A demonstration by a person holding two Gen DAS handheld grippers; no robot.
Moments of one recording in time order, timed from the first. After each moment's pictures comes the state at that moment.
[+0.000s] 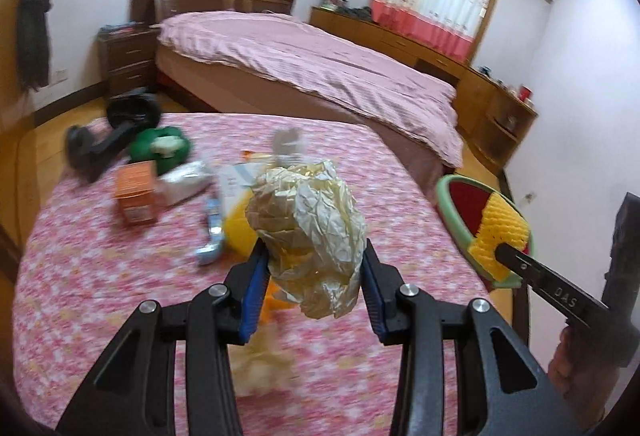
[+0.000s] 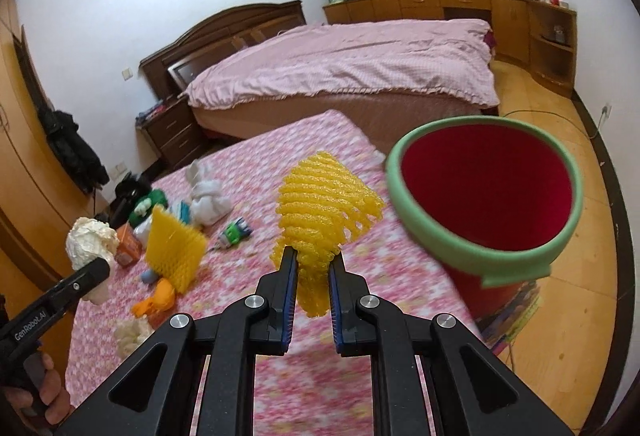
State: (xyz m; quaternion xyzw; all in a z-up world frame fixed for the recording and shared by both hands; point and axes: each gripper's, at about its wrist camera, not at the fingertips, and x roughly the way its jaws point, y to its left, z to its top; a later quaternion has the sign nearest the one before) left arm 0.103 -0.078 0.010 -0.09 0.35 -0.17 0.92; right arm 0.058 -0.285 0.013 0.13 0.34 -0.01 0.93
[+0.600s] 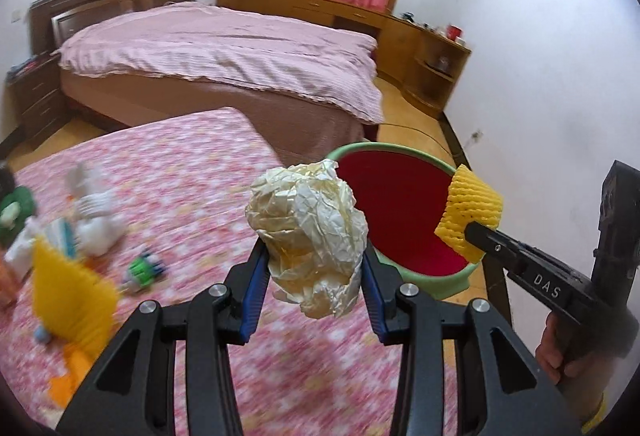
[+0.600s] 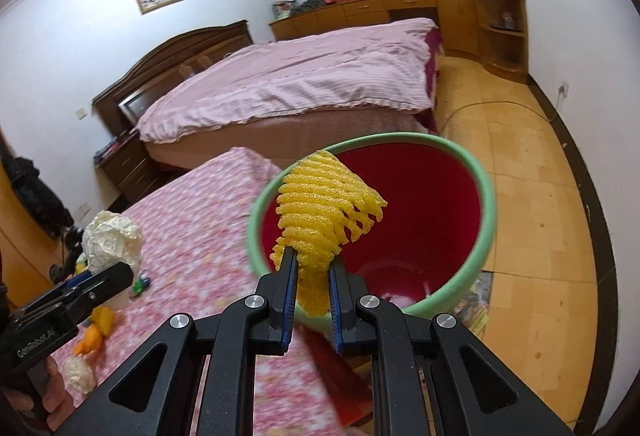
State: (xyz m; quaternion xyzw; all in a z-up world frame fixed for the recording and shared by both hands) left arm 0.152 -0.246 0.007 -0.01 0.38 -0.30 0.88; right arm 0.062 -0.406 0.005 0.17 0.33 -0.10 0.92
